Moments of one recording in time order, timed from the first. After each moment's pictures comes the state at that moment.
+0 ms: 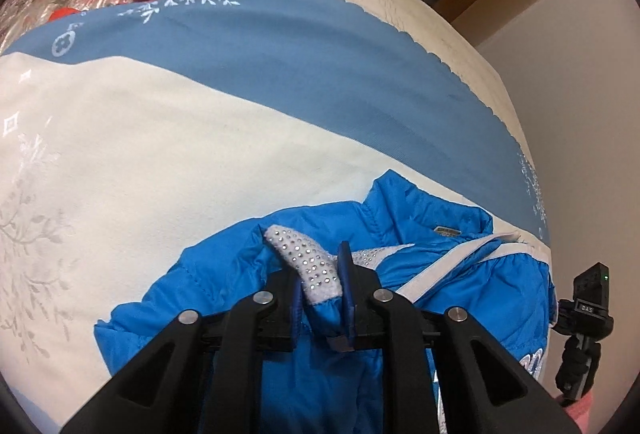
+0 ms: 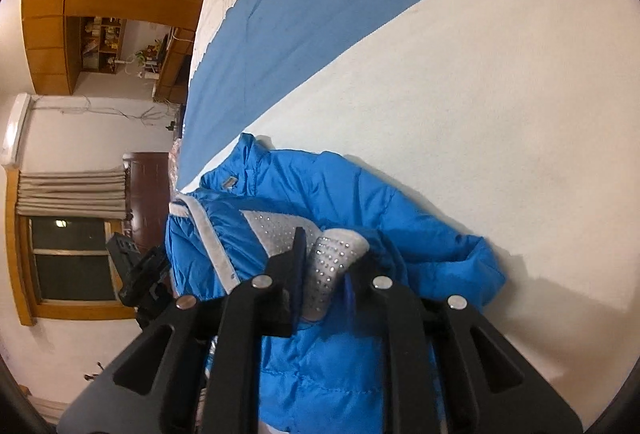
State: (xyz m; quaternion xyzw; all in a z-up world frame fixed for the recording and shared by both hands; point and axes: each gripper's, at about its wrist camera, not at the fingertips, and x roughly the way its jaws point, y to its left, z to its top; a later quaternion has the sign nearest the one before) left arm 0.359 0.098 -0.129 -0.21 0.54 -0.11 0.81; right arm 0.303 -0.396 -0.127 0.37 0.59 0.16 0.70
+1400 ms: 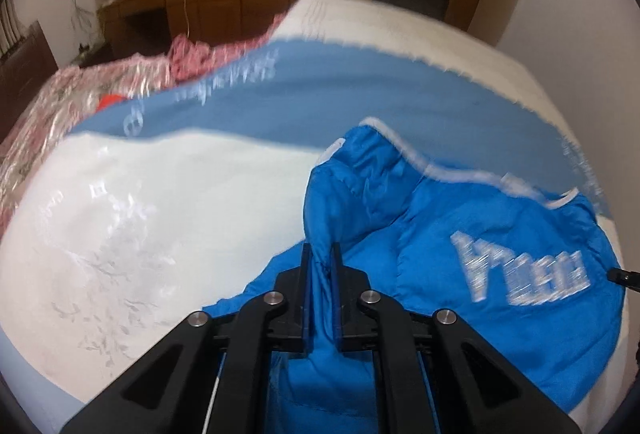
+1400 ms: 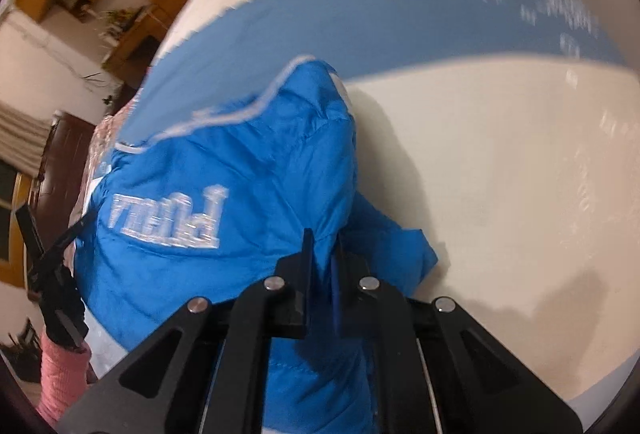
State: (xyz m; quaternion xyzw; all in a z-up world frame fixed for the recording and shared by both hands) left arm 0.325 0.096 -0.107 -0.06 0.49 -0.02 0.87; right arm 0.263 -0.370 -0.093 0.19 0.58 0.07 0.79
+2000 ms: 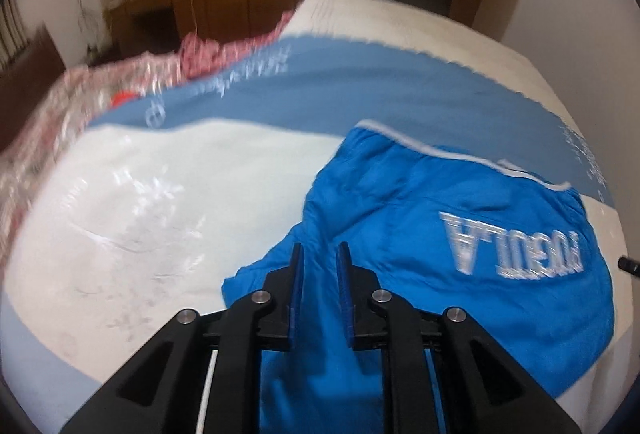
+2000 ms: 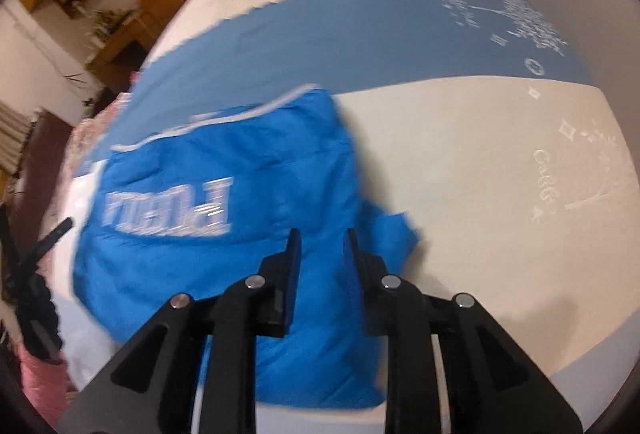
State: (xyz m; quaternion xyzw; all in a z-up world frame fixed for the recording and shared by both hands) left arm 0.282 0.090 -0.069 -0.04 0.48 -0.01 0.88; right arm 0.221 -0.342 -0.050 0.14 0.55 0.04 0.83
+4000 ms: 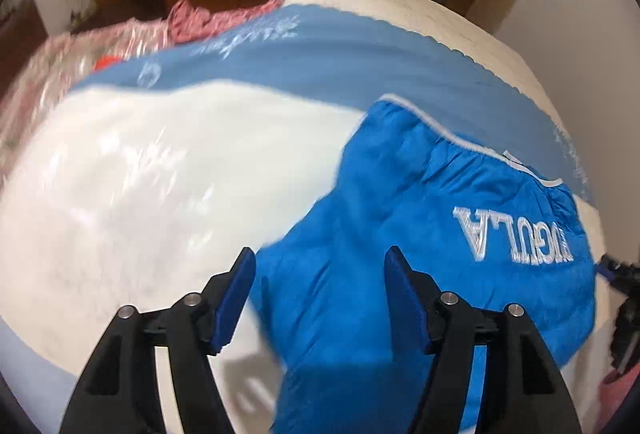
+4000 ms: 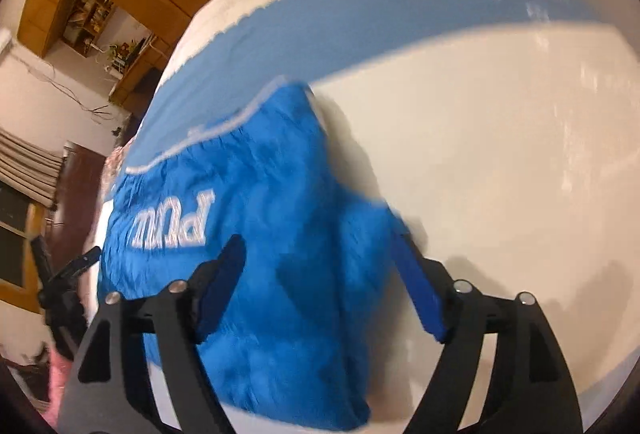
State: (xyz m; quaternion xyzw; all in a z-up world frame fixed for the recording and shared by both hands) left arm 0.289 0.149 -0.105 -0.11 0.52 -0.05 0.84; right arm 0.225 -0.398 -0.098 0.24 0.54 0.07 0.80
